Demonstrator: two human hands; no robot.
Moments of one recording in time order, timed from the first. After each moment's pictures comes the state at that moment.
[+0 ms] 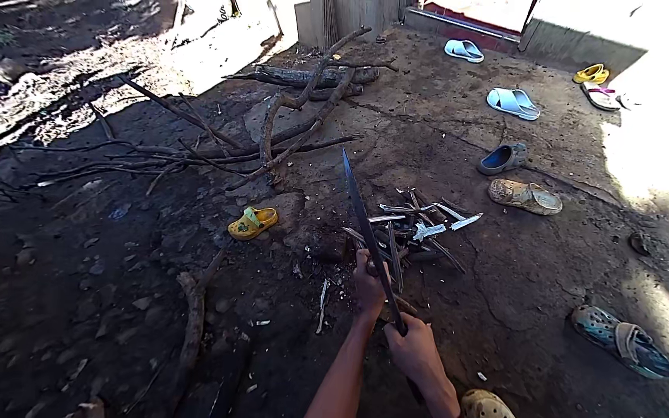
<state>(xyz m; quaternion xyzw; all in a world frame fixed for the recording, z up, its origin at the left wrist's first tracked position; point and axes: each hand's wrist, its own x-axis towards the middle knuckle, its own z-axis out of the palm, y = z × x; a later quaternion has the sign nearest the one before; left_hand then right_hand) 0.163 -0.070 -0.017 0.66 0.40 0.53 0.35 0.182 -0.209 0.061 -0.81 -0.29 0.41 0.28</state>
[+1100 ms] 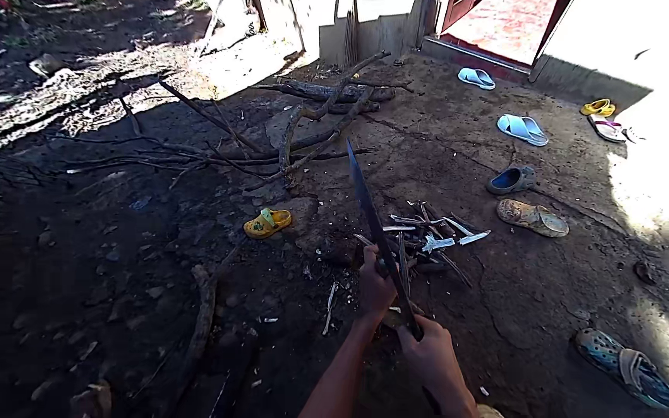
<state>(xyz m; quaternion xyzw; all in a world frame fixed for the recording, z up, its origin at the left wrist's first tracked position) 0.157 -0.061 0.027 0.67 0.36 0.51 0.39 0.189 -0.205 0.106 -0.84 -0.32 0.36 0.26</state>
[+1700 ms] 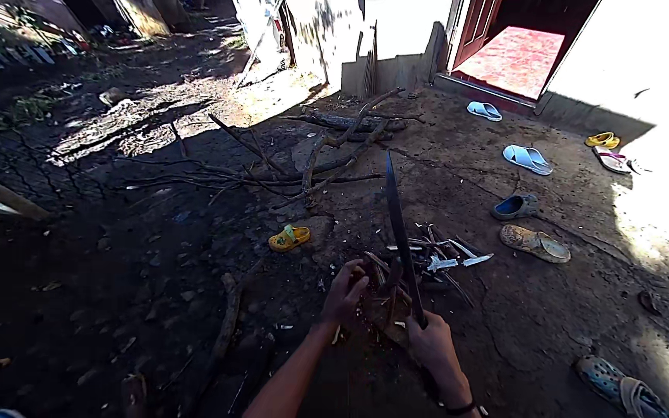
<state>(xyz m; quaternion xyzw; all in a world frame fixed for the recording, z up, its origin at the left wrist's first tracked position) 0.051 -0.014 0.042 0.79 0.32 0.35 0.38 0.206 -0.188 0.099 -0.82 -0.31 0.37 0.31</state>
